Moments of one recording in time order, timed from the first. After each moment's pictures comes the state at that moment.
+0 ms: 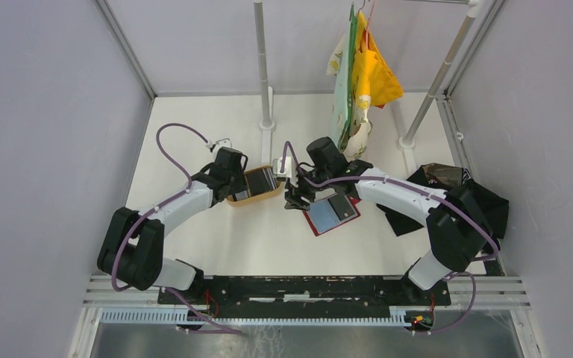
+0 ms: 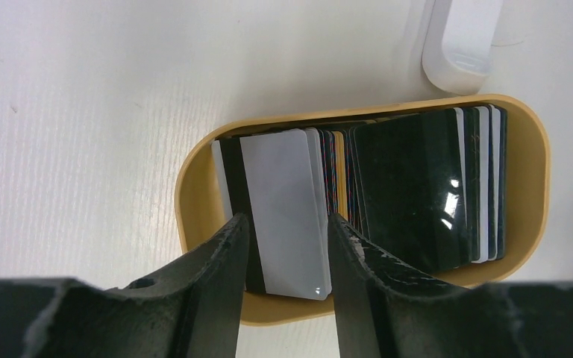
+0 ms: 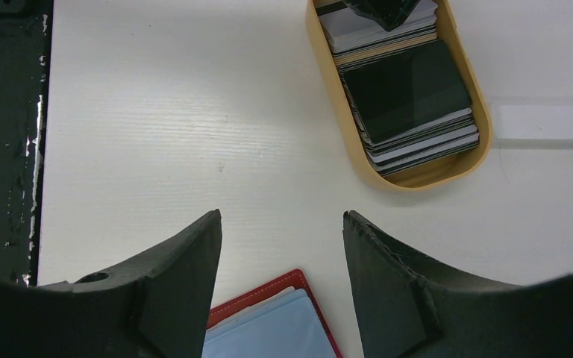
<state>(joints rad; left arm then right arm) -0.41 1.40 0.77 -0.25 -0.30 -0.55 0.76 1.60 1.10 -0.25 -0.60 -0.57</state>
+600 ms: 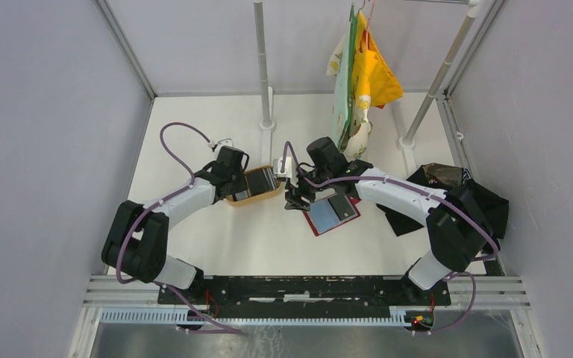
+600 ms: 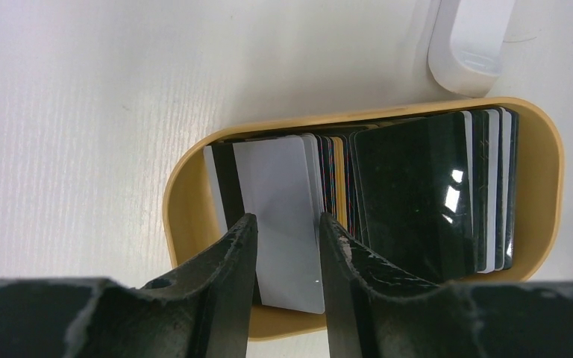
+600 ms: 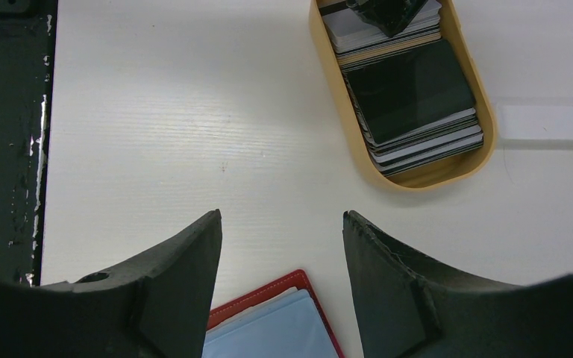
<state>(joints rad) -0.40 1.45 0.79 -0.25 -0.29 -0.55 0.76 1.60 1.10 -0.25 -0.61 -0.57</state>
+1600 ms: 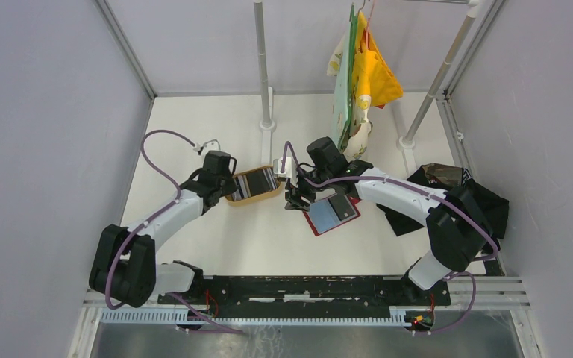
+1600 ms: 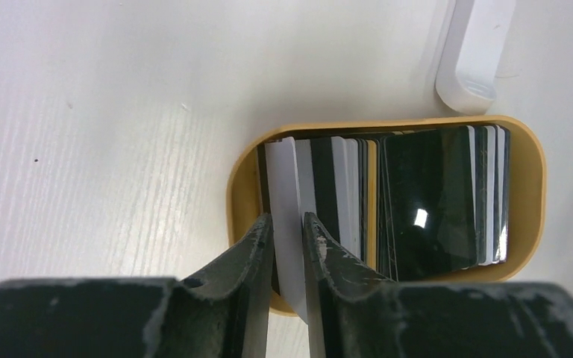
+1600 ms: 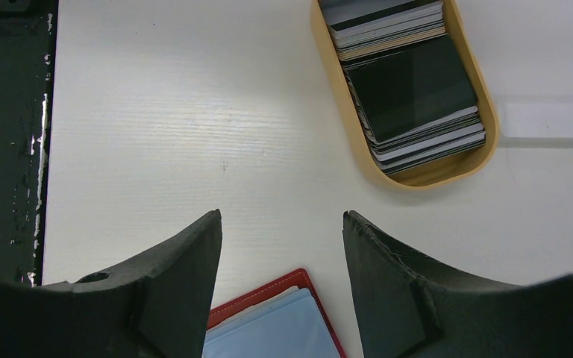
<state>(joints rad) -0.35 1.30 0.70 -0.22 -0.30 -0.55 0.76 1.60 1.10 -0.25 -0.61 -0.57</state>
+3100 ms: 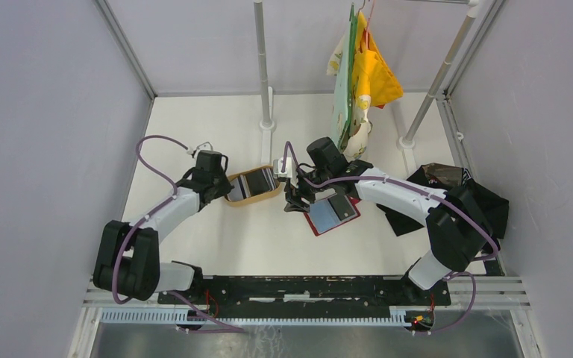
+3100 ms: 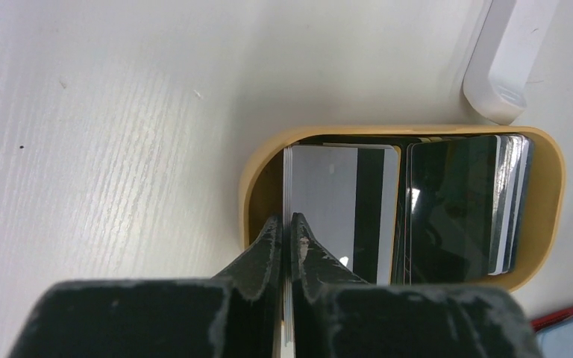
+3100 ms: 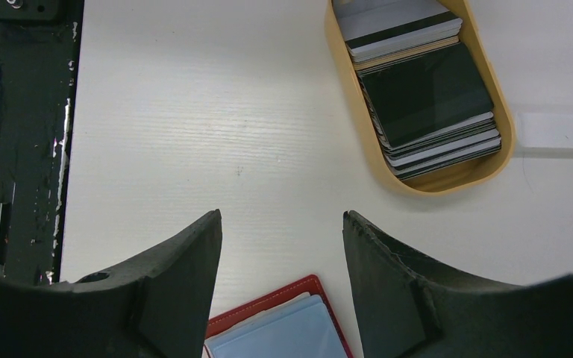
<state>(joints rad) -0.24 1.34 0.68 -0.21 -0.18 -0.59 0.76 1.60 1.10 -0.26 -0.65 -0.56</state>
